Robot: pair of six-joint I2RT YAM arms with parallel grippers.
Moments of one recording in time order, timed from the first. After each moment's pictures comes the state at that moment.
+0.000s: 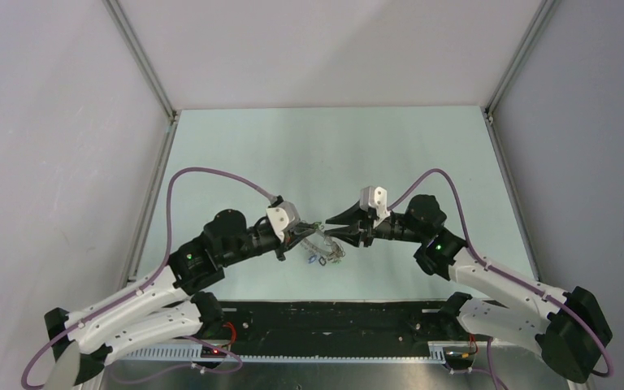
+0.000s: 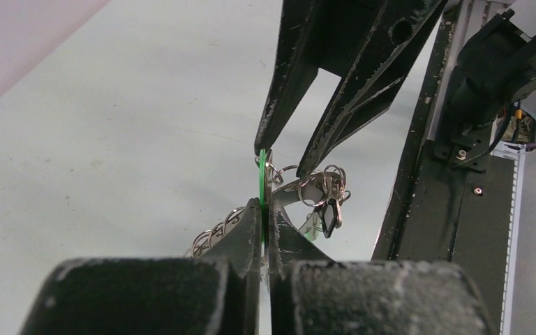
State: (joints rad) left arm -0.96 0.73 0.70 -0.14 0.15 0.09; right arm 0.78 0.98 0.59 0.46 -0.69 -0.06
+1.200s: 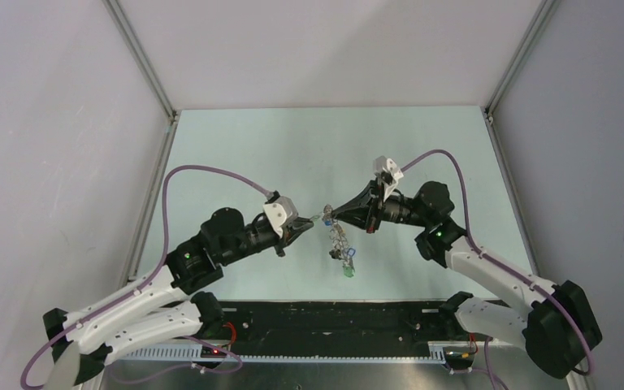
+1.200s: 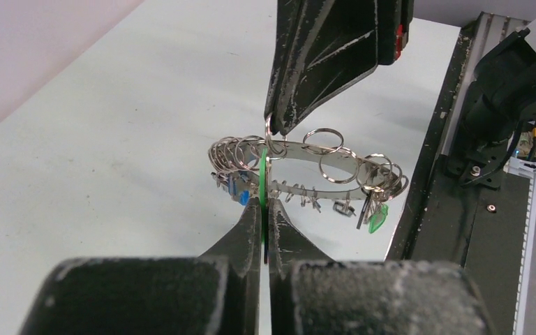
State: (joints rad) left arm -0.96 0.73 0.72 -0.14 0.11 0.08; right arm 0.62 1.05 0.61 0.59 -0.82 0.33
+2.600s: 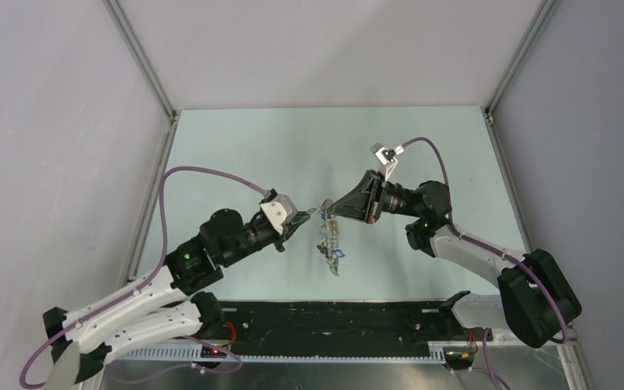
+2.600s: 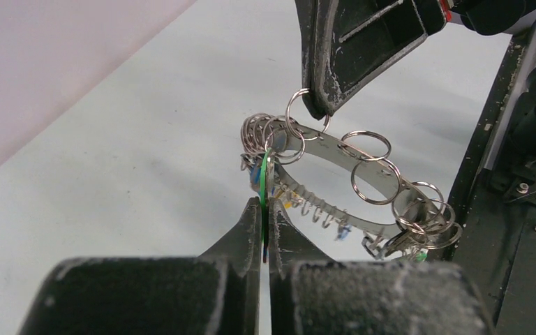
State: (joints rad) left arm -0.97 0.73 0.72 -0.11 -0.01 0.12; right arm 0.57 1.27 0.61 1.13 -0.93 1.07
